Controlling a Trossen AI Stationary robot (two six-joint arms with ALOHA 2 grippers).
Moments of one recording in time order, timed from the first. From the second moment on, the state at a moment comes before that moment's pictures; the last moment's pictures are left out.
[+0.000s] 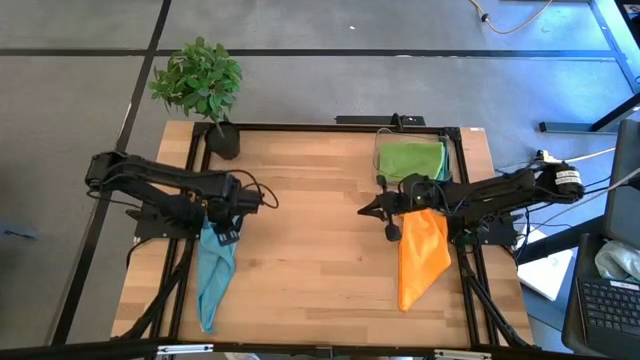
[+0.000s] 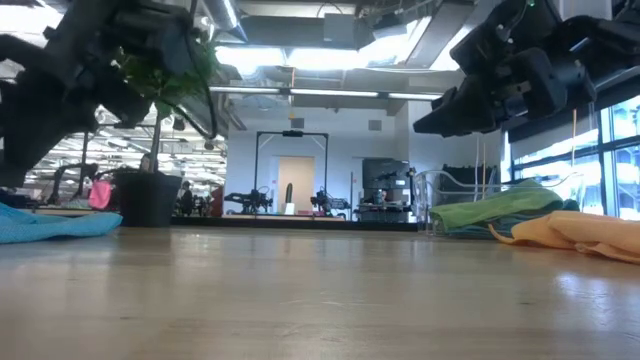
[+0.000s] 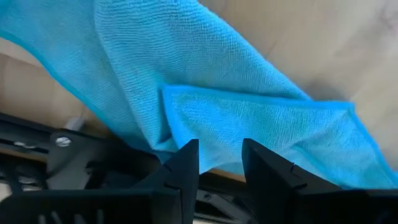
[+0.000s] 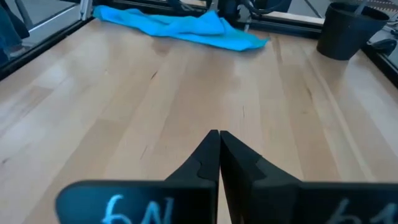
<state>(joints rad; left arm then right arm) 0.00 1.27 0.79 -1.28 0.18 -0.48 -0.07 1.21 0.37 0.48 -0.18 -0.17</state>
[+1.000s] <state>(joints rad) 0.13 1.28 0.56 -1.07 0.19 -0.65 -0.07 1.21 0.37 0.44 -0.18 -0.16</state>
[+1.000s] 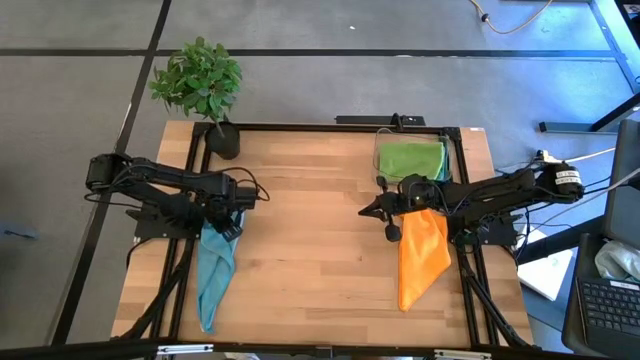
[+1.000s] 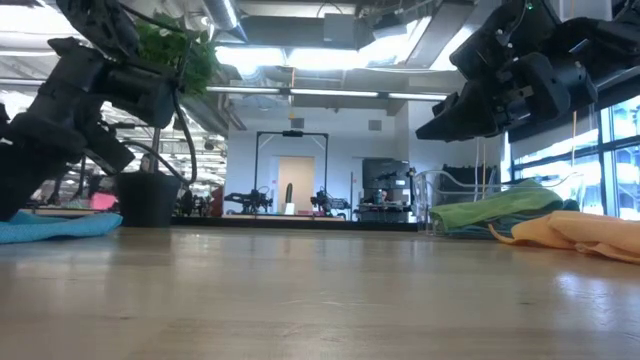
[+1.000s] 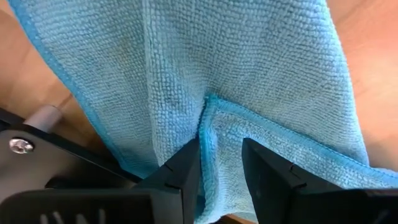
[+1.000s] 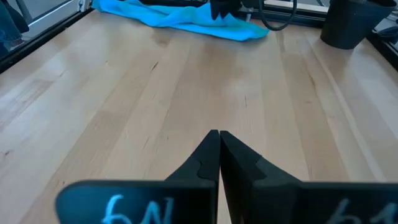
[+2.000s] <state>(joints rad) -0.01 1.29 0.82 -0.72 0.20 -0.56 -0.07 1.21 0.37 0.44 -0.18 -0.16</state>
